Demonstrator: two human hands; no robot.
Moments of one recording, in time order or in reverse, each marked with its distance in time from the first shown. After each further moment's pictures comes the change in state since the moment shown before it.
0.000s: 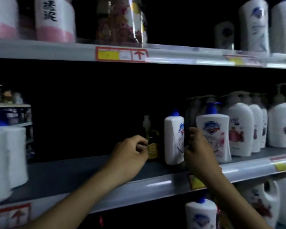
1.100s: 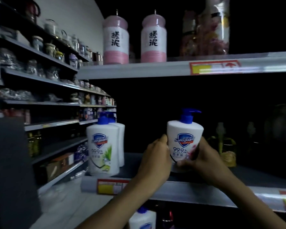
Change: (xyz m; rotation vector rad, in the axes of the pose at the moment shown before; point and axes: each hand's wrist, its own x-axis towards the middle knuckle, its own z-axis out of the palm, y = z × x) left_hand -0.063 -0.041 -0.097 0.257 0.312 -0.023; right_hand -0.032 -0.119 0.101 0.337 -0.458 -0.151
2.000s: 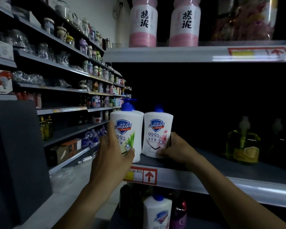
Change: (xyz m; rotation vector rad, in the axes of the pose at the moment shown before) left_hand -0.054 -0.104 -0.084 0.160 0.192 -0.387; right_hand 0.042 -0.043 0.109 -0.030 -0.217 0.166
